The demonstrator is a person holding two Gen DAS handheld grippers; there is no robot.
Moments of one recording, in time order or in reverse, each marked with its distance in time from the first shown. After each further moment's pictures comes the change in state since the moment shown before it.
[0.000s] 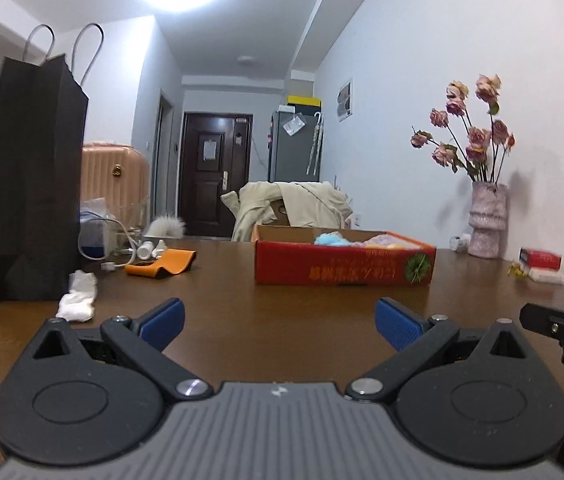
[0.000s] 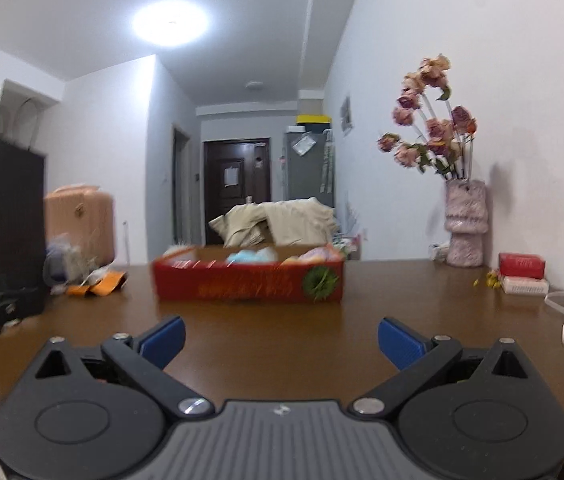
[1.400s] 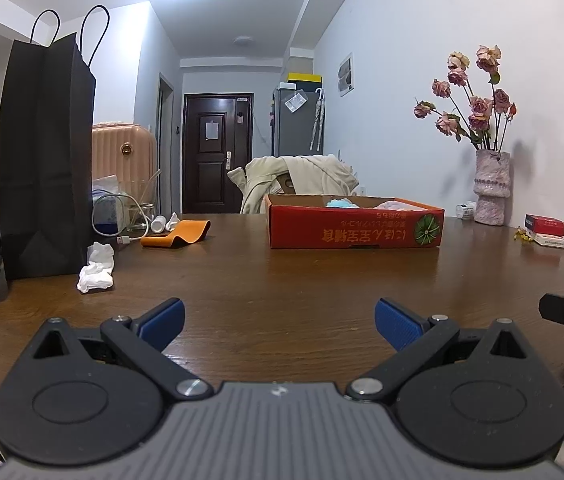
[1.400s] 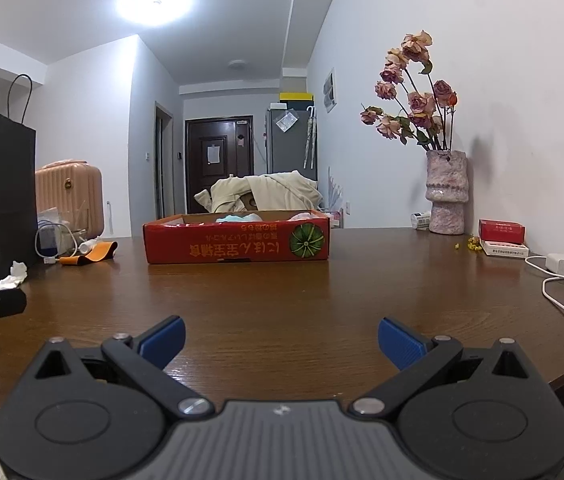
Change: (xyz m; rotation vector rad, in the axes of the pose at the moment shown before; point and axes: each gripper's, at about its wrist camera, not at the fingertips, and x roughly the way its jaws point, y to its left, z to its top) left arm -0.006 0.014 -0.012 0.017 0.084 0.001; right arm -0.011 0.003 -0.020 0.022 0.076 -0.068
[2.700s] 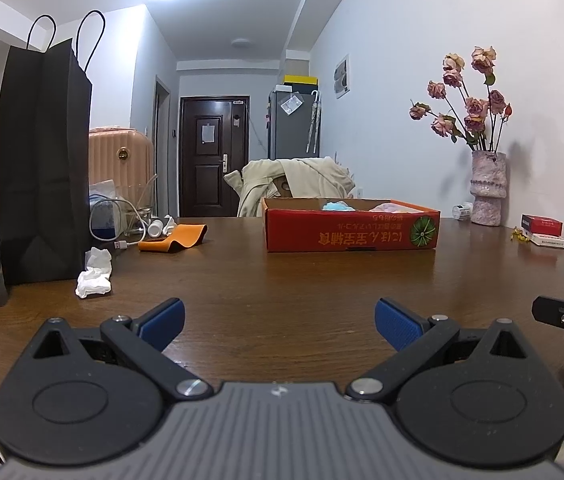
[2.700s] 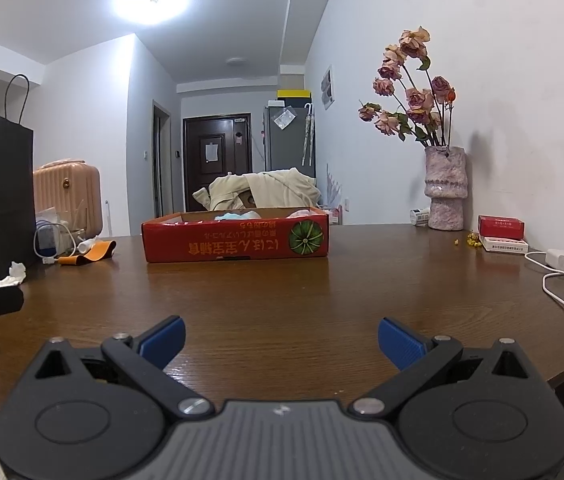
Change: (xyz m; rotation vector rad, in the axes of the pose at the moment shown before) left arm 0.000 0.001 0.001 0.009 -0.010 -0.010; right arm 0.001 0.002 -0.001 0.006 0.006 -0.002
